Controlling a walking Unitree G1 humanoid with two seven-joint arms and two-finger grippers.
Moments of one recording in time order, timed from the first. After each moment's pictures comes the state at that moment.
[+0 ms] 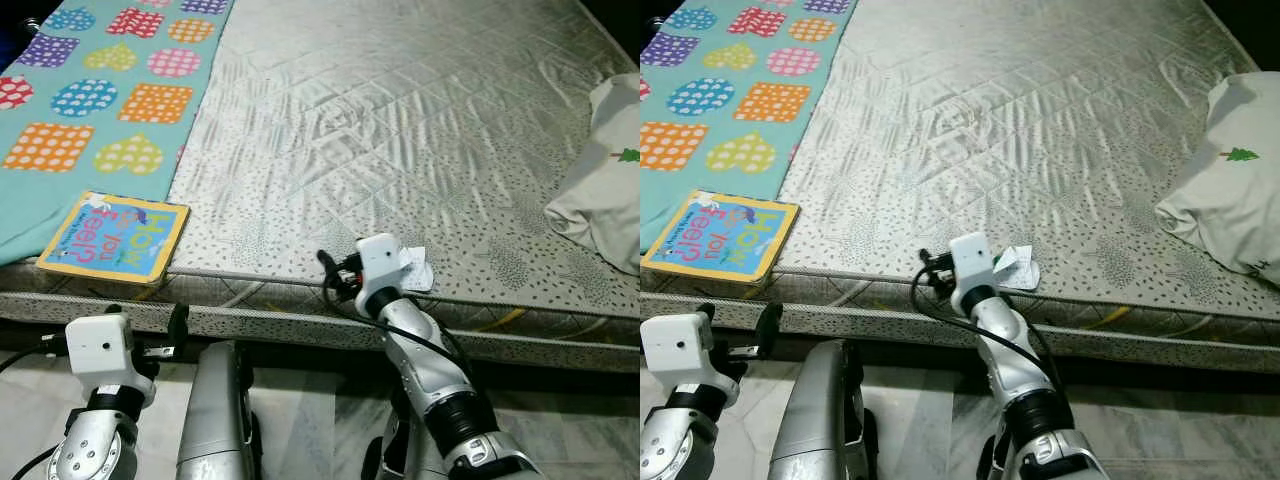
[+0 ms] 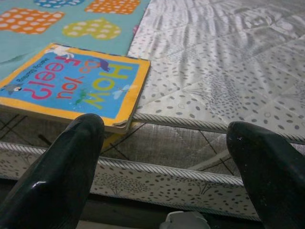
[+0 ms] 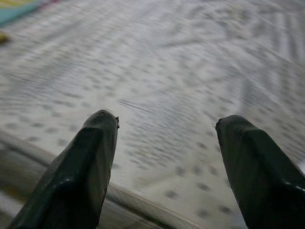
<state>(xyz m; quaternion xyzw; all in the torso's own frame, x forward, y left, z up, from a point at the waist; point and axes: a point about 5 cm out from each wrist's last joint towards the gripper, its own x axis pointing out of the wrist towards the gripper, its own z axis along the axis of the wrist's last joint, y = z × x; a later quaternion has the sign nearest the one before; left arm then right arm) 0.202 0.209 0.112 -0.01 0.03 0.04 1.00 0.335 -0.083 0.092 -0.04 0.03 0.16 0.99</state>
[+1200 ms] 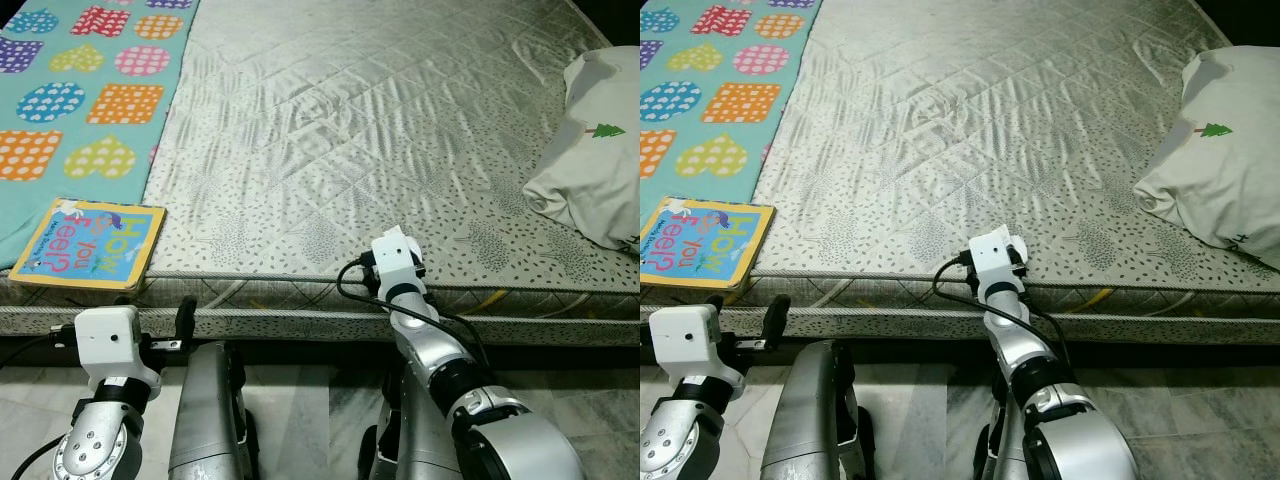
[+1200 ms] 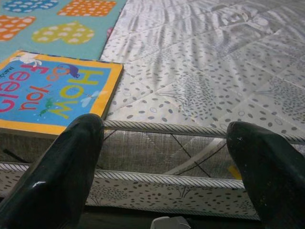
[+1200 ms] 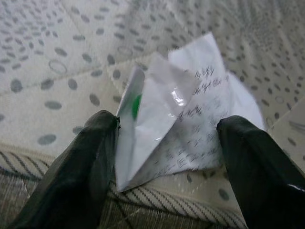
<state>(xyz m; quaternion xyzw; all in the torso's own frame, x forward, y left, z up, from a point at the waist) 0.206 0.203 0.115 -0.01 0.02 0.03 1.00 0.356 -0.106 0.074 -0.16 0.13 0.01 0.98</state>
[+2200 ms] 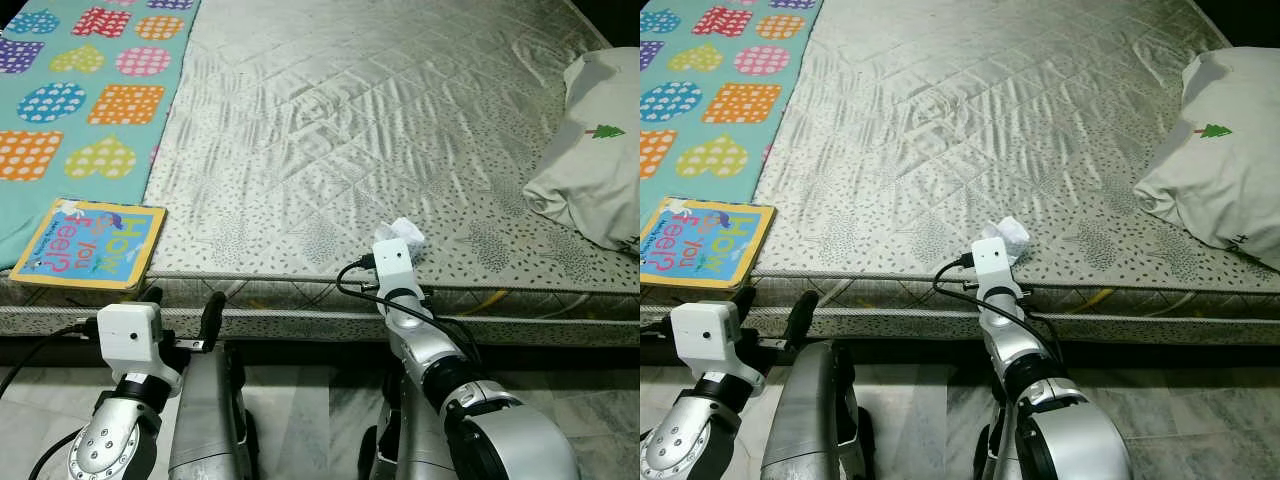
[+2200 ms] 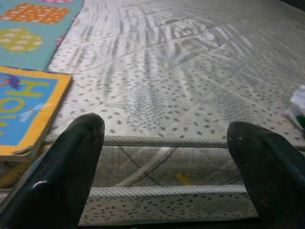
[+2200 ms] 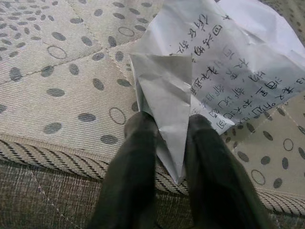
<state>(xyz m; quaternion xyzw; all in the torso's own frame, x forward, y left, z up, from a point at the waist) 0.208 0.182 0.120 -0.05 0.00 -0.06 1.00 0.355 -0.102 0.068 -0.13 0.16 0.00 0.98</state>
